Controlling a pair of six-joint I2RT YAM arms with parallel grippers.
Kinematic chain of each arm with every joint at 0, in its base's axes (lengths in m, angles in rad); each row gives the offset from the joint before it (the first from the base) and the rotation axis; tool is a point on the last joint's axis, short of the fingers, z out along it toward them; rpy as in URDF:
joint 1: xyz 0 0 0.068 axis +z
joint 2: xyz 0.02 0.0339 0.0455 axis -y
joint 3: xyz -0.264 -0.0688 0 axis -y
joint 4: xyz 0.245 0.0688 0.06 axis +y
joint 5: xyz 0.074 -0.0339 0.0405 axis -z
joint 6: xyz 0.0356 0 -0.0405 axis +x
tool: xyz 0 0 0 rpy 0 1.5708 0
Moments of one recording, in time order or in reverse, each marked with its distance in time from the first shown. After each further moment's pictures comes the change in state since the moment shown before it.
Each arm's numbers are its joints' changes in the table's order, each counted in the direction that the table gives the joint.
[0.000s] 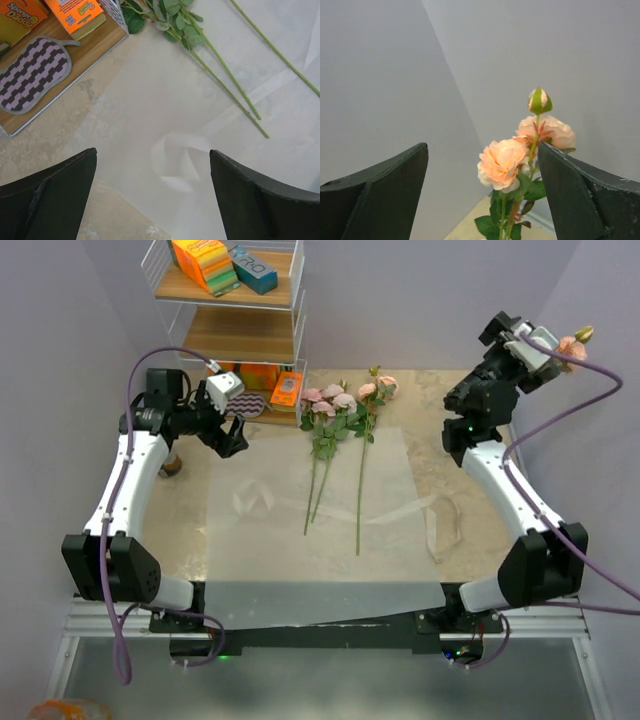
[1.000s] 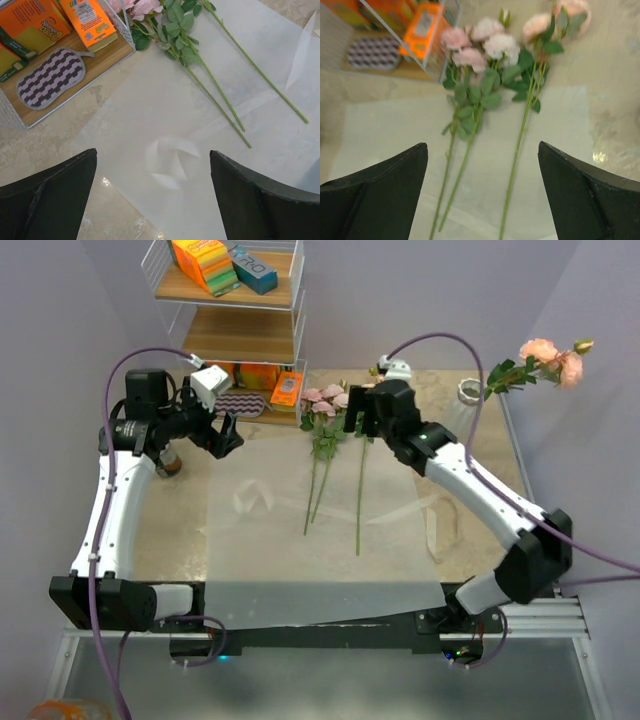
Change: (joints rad) left arm 0.002 0.141 0.023 0.037 -0.022 -0.108; right arm 0.353 0.044 0.121 1.363 -0.687 0.797
